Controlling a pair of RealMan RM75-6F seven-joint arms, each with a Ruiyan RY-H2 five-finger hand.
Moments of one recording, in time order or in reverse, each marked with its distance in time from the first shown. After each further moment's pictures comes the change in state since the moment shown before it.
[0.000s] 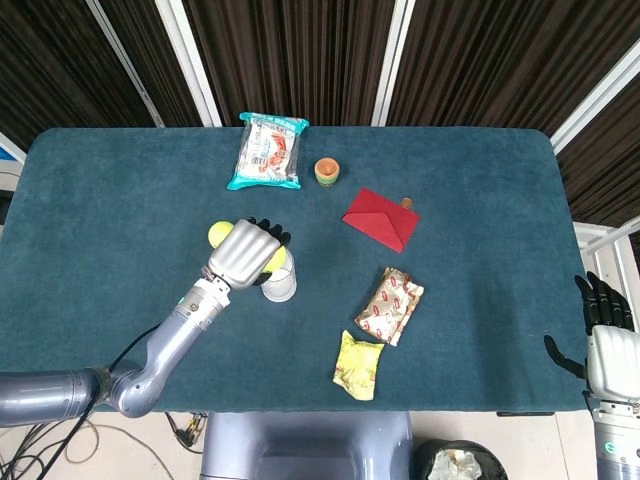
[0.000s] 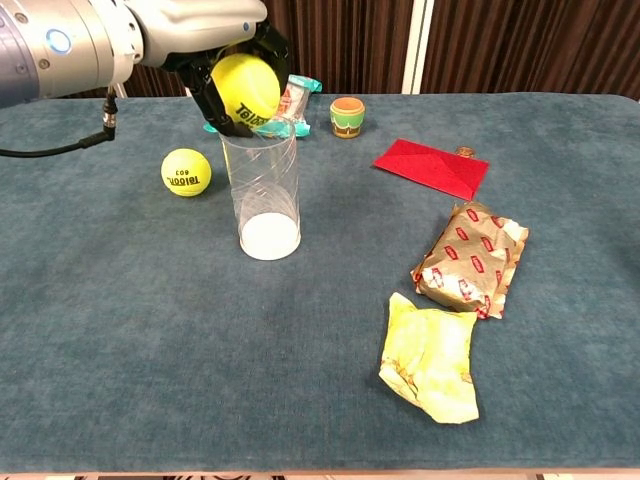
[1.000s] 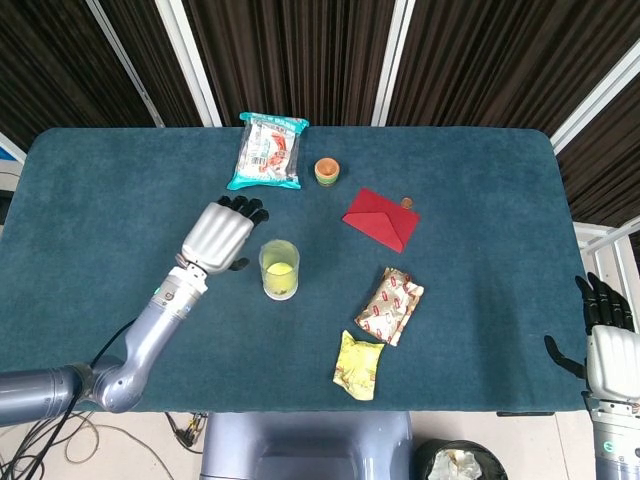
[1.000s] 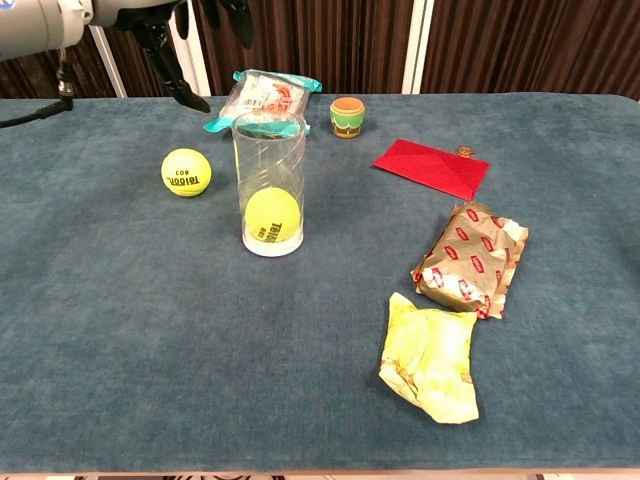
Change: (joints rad) left arm 0.027 0.072 0.008 0.009 -0.004 0.069 -0.086; right arm -0.001 -0.007 0.001 0.001 0.013 -0.007 -0.017
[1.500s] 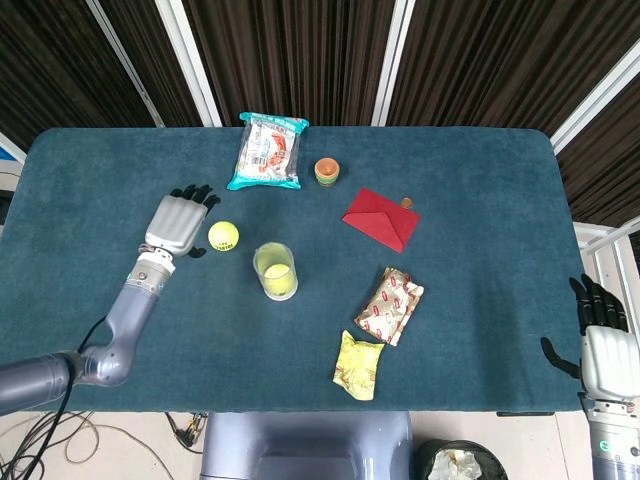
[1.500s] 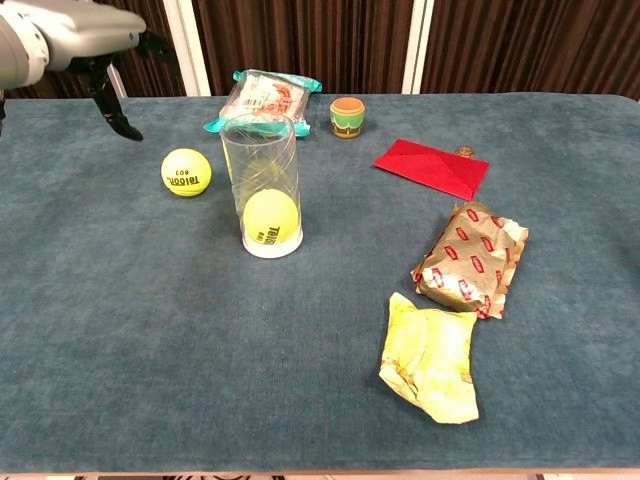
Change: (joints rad) left arm 0.024 -0.056 0.038 0.261 -0.168 -0.109 -0.052; right arm 0.005 -0.009 -0.007 0.007 0.003 -0.017 -0.016
